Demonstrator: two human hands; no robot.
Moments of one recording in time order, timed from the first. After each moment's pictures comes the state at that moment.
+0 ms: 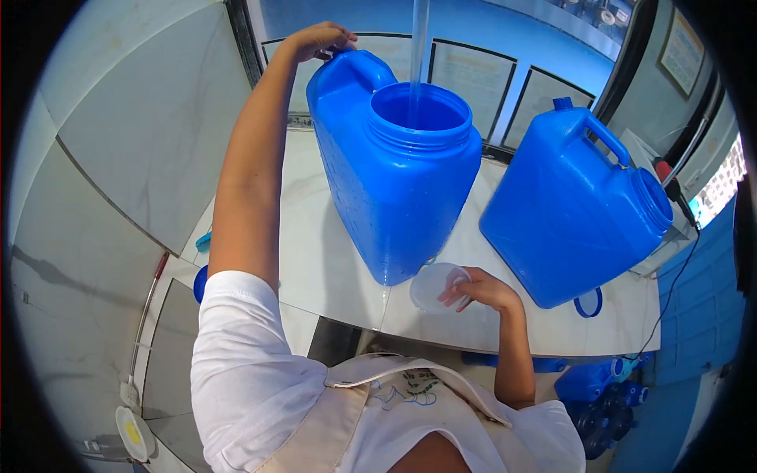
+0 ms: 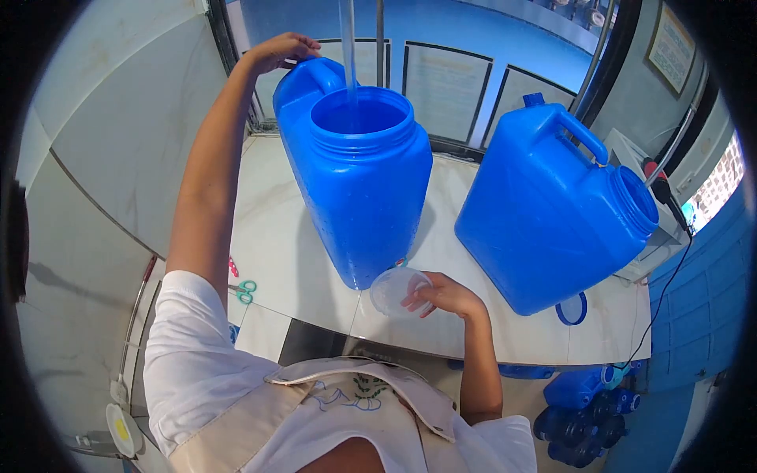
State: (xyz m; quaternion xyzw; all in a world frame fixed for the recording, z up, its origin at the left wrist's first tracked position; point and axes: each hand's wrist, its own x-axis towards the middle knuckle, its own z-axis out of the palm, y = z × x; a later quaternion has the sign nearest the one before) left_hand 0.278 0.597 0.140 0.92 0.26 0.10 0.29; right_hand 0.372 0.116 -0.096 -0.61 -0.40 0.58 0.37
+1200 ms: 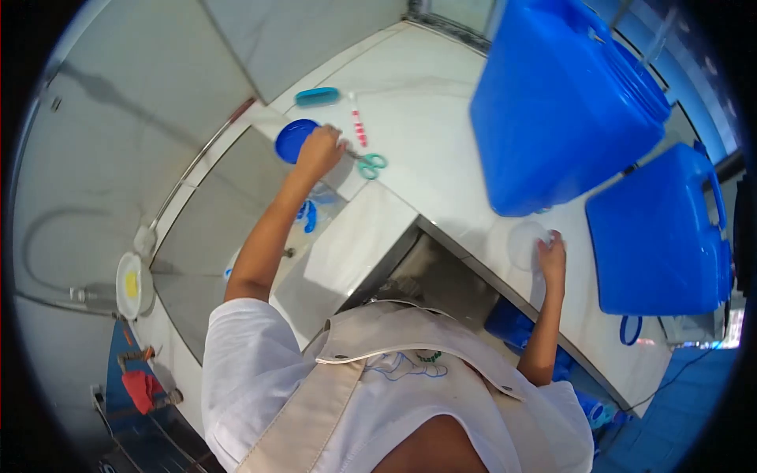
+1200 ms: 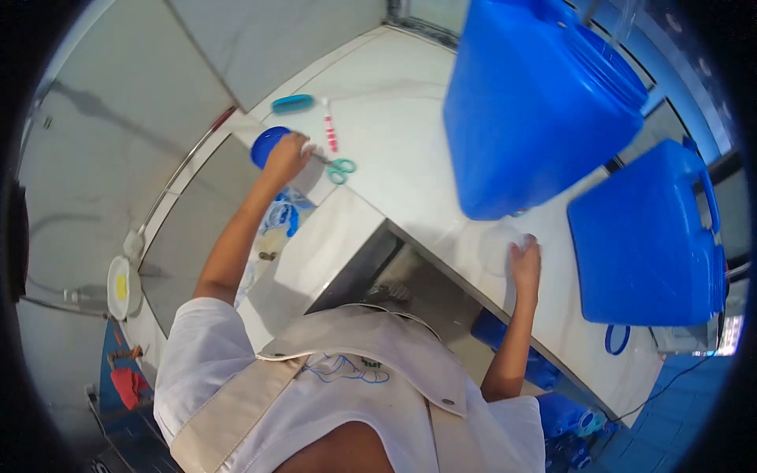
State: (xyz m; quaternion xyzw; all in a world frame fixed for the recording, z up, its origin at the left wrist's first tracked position) left_hand -0.121 0.409 -0.193 0.86 0.45 0.25 0.00; right_hand 0.334 0.131 -0.248 -0.82 -0.47 0.17 0.28
